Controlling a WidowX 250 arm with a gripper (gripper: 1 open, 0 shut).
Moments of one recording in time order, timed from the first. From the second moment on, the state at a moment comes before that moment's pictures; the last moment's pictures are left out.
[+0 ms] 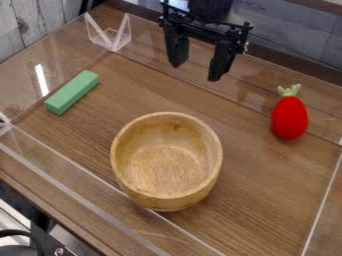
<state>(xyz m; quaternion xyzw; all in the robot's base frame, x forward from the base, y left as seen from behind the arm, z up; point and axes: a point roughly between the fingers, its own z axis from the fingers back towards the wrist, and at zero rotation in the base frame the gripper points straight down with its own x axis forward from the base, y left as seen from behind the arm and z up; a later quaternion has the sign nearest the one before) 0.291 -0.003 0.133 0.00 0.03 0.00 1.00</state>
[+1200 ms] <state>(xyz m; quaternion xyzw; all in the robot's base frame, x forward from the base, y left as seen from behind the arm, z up) 0.250 0.168 0.077 0.00 0.02 0.06 1.00</state>
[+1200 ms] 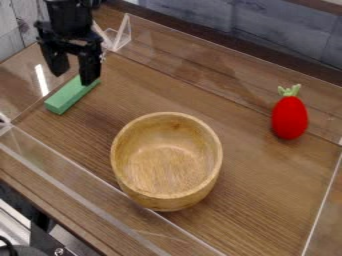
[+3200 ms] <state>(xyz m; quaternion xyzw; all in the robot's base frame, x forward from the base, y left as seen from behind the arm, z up) 0.283 0.201 0.024 -0.02 0.04 0.11 0.99</state>
